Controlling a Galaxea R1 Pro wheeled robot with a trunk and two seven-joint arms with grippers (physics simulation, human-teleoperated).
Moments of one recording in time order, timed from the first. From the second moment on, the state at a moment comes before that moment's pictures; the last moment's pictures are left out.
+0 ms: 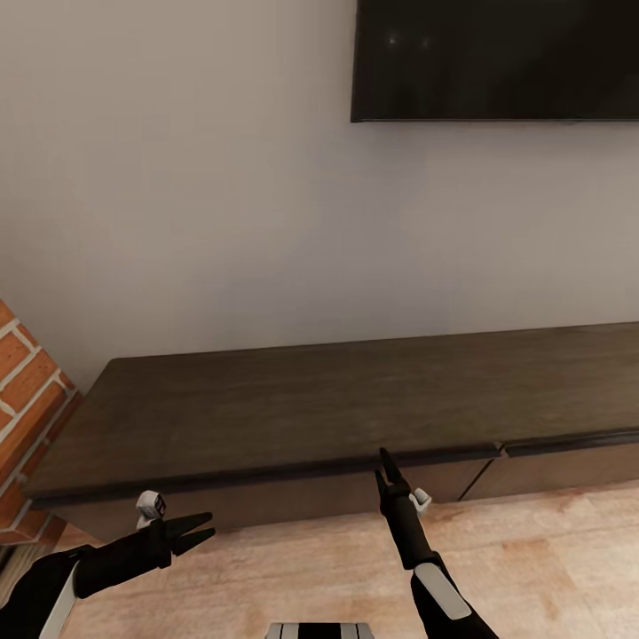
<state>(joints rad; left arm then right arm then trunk) -0.30 0.23 0.29 -0.95 0.19 0.91 -1.47 -0.44 0.11 0.03 -0.52 -1.37 0.00 0.88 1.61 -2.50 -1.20</state>
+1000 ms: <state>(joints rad) -0.30 0.23 0.29 -0.95 0.19 0.91 -1.47 -0.44 0.11 0.03 -0.50 -1.37 0.03 0.82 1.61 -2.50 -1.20</state>
